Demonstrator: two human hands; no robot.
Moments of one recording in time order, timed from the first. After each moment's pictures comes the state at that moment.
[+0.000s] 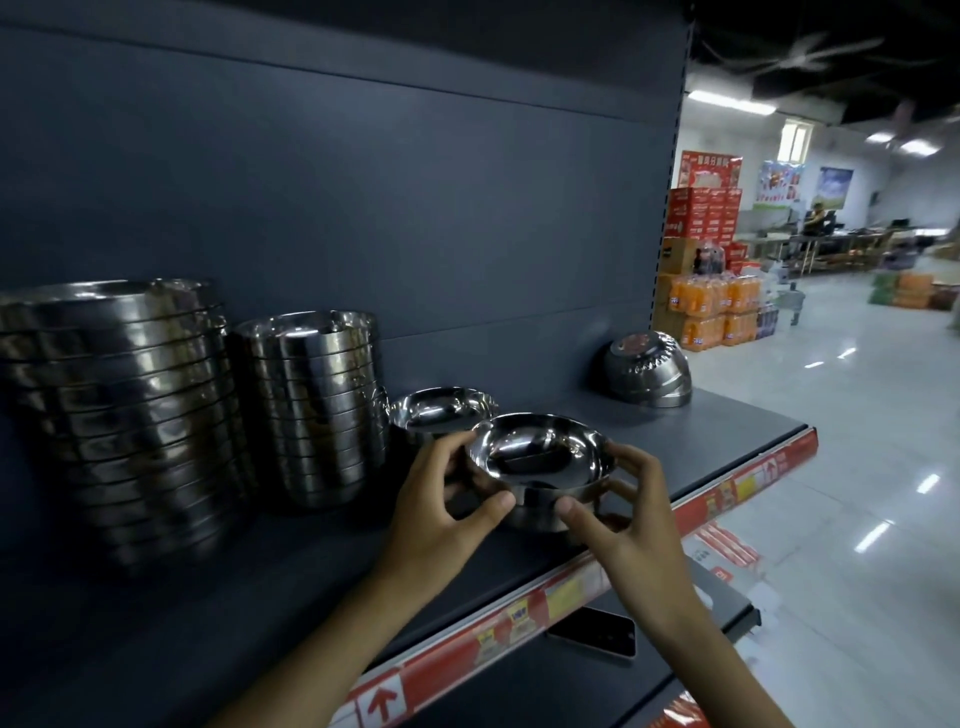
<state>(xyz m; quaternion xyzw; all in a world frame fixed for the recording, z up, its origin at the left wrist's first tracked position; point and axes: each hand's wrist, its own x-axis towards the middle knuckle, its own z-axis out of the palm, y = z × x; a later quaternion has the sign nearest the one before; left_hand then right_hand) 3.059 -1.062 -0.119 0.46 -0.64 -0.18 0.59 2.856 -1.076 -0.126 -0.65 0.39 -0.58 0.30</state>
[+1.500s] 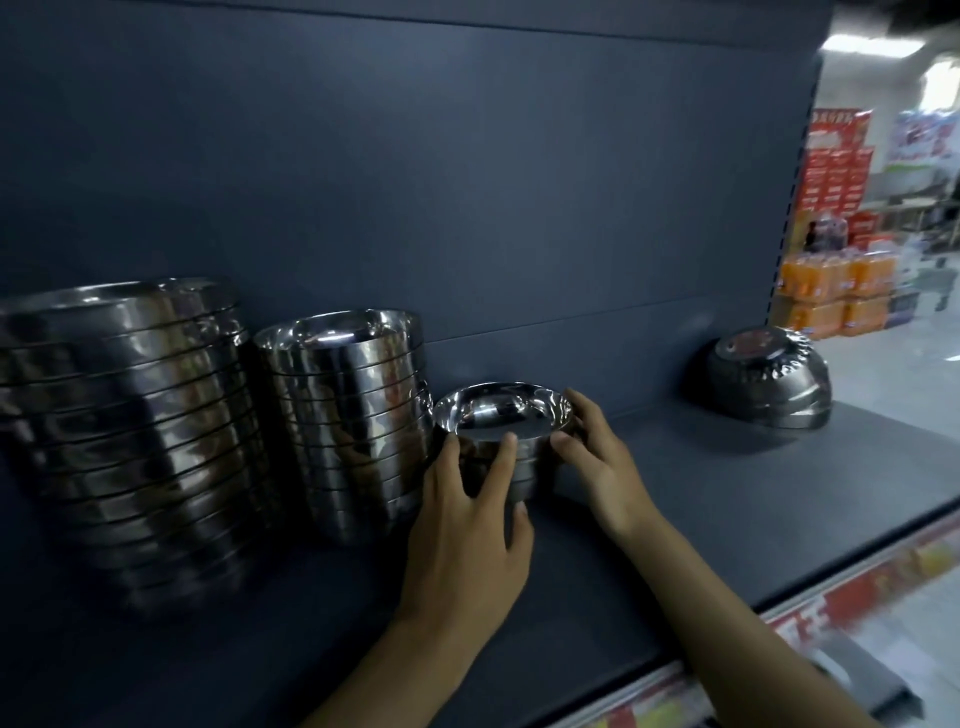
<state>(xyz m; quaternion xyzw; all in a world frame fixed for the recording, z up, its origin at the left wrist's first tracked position) 3.075 -1.100 -0.126 0.69 -0.62 0.15 0.34 2.951 -1.228 -0.116 -0.69 0.30 -0.50 0.44</state>
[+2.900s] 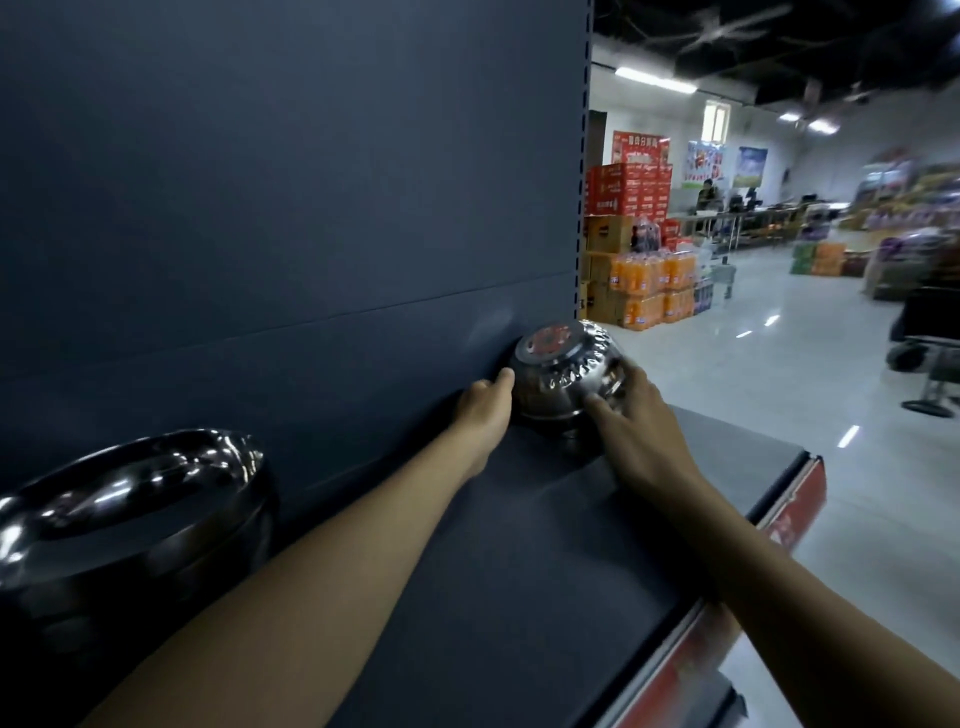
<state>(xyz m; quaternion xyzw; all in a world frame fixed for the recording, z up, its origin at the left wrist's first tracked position) 2.898 -1.418 -0.101 0.63 -0.52 -0.36 0.46 2.739 -1.387 -0.116 -0.64 0.58 -0.49 0.16</state>
